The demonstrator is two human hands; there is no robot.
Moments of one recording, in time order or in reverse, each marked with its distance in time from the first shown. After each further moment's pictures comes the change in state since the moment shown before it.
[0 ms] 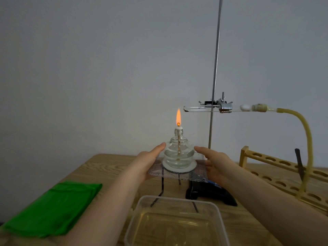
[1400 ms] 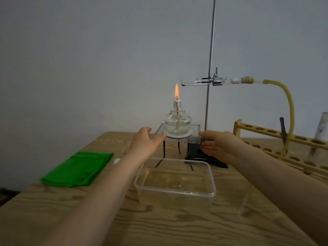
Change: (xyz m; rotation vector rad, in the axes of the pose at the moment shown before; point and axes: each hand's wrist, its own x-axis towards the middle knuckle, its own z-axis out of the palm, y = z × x) left_hand -0.085 -0.034 -0.007 0.589 0.258 0.447; right_hand -0.050 0.021 -0.029 -0.200 0.023 -0.056
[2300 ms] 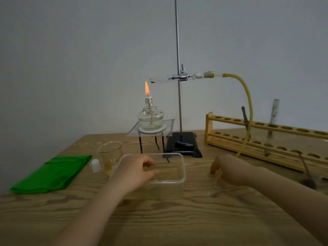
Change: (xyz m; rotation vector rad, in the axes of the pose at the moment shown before) left_hand -0.064 -0.017 0.040 0.443 -0.268 0.278; right_hand -0.030 0.065 -0.114 -1.595 -0.127 -0.251
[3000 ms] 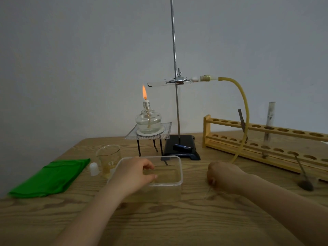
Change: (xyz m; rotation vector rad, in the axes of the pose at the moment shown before) left_hand 0.002 0.008 -0.001 0.091 -0.036 0.008; right_hand 0.009 0.002 0.016 -0.222 0.027 -0.149
